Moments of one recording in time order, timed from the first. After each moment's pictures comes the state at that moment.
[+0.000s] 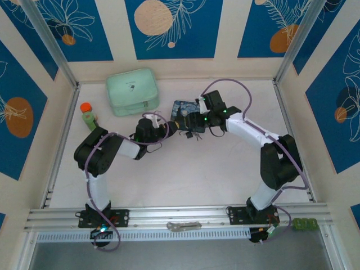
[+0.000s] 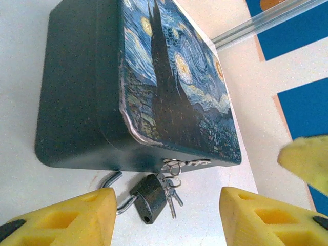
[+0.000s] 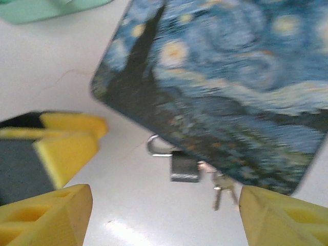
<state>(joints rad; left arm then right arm) -0.51 1.94 0.77 0.86 0.34 -0.94 0.44 1.67 1.25 -0.48 -0.17 0.31</state>
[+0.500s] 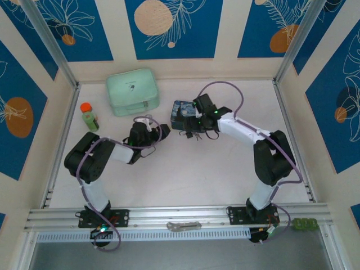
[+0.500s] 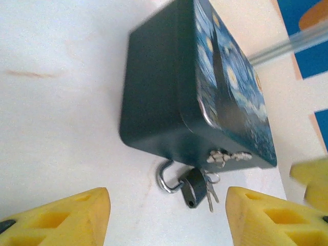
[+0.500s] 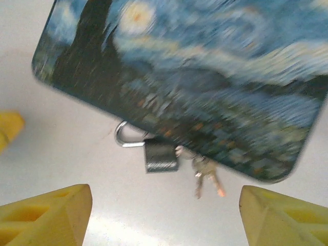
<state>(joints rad) -0.46 1.80 0.64 0.77 0.21 -0.91 0.55 1.74 1.29 -0.57 0.01 0.36</state>
